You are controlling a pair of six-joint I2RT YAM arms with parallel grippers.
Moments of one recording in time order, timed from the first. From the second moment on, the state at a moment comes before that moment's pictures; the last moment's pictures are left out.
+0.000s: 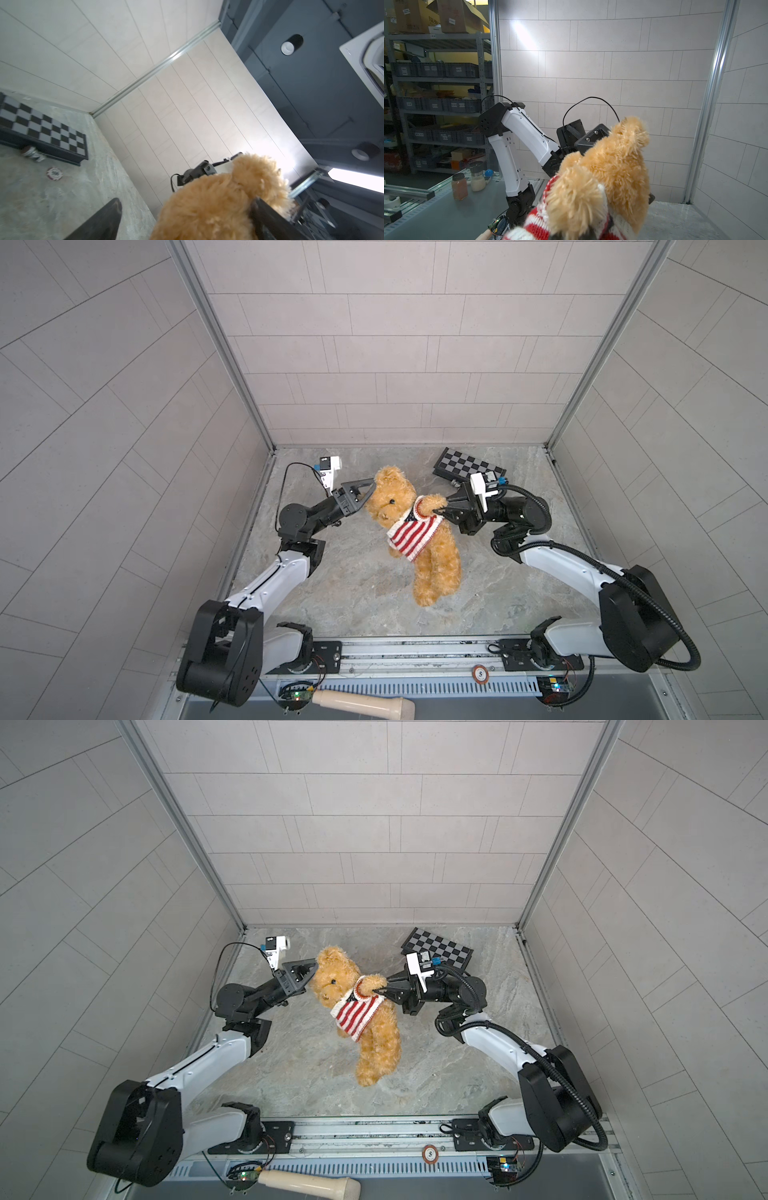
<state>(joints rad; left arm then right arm) -0.22 1.19 0.59 1.13 0.87 -1.35 0.43 1.35 0.77 1.29 -1.11 0.57</state>
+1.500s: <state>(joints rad) -0.24 1.06 1.00 -0.15 0.97 -0.54 0.58 0.93 0.55 0.46 -0.52 -0.22</state>
